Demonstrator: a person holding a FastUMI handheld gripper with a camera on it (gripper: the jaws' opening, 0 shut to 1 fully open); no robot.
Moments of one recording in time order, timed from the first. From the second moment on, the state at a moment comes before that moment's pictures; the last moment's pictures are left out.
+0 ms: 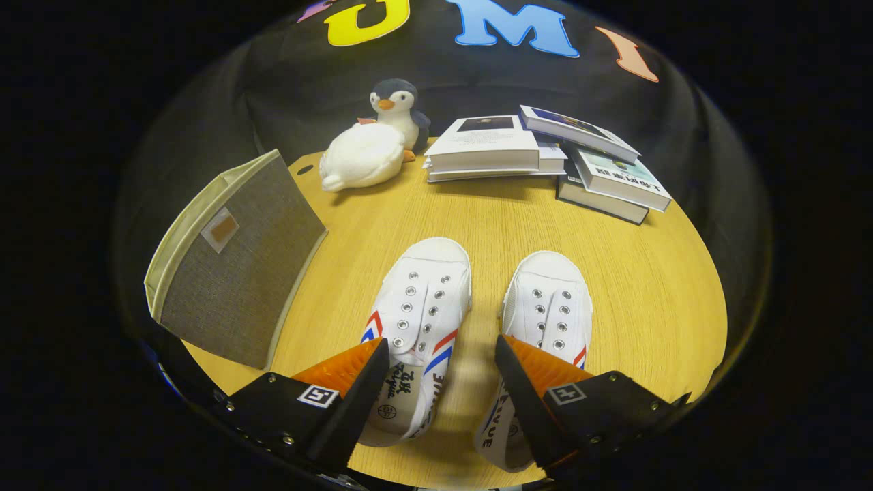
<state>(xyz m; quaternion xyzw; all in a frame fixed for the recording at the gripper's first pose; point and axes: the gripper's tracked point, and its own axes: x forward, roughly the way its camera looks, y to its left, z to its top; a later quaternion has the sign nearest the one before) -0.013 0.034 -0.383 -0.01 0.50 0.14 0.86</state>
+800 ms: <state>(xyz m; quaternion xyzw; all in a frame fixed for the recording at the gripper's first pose) -0.018 0.043 -0.407 0.04 0.54 0.12 0.83</state>
